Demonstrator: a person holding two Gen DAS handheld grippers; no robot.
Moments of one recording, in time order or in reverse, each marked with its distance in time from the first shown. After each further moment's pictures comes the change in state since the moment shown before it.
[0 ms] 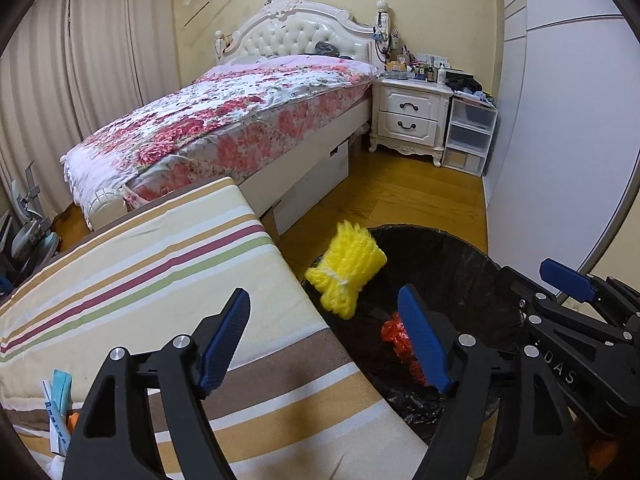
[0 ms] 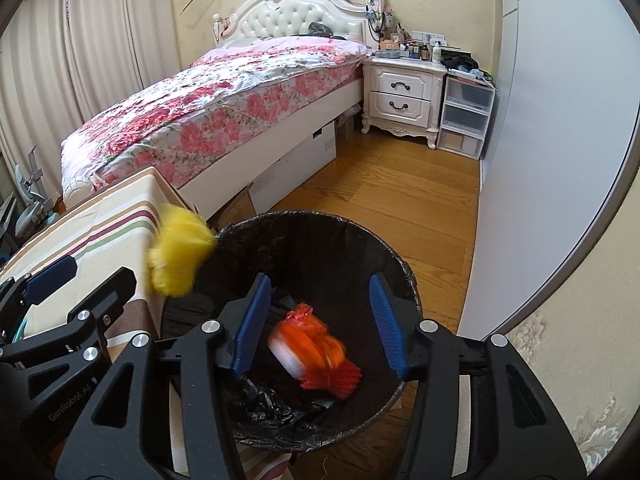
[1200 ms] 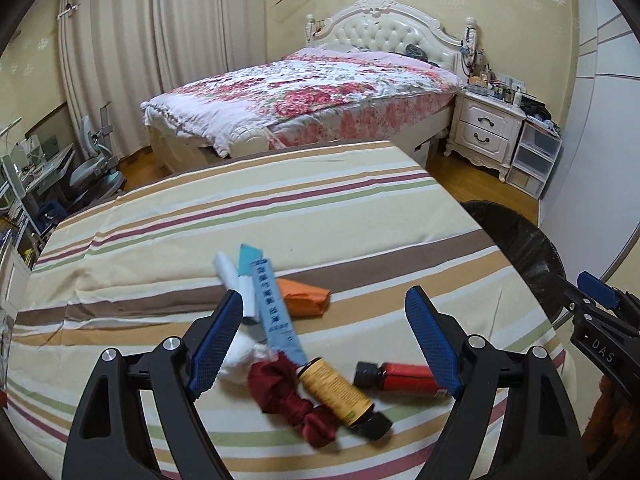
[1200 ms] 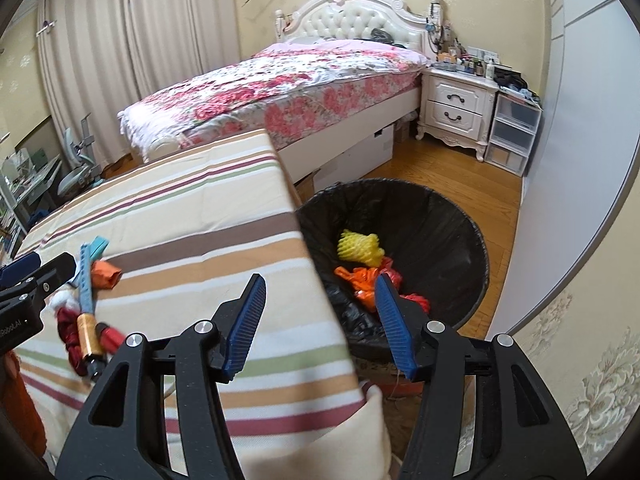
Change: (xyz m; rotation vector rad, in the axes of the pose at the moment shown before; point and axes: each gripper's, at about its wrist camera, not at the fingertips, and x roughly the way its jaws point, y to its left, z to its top) left arm -0.129 0.128 -0.089 -0.212 0.040 0.192; right arm -0.085 0.078 -0.065 -0.131 -0.006 0.160
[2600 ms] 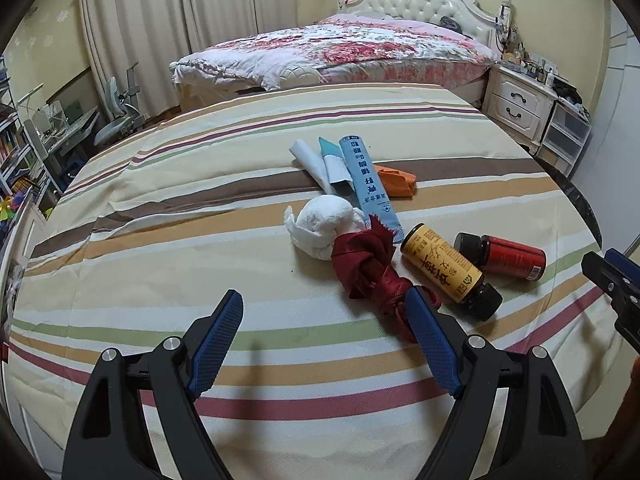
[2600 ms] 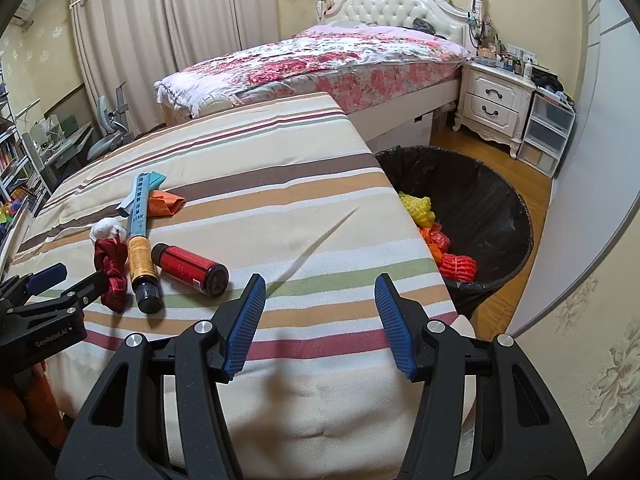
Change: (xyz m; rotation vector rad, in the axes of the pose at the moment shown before) left arm 0.000 0.050 -0.073 -0.050 0.118 0.082; right arm -0.012 0.052 -0.047 -0.081 0.055 0.092
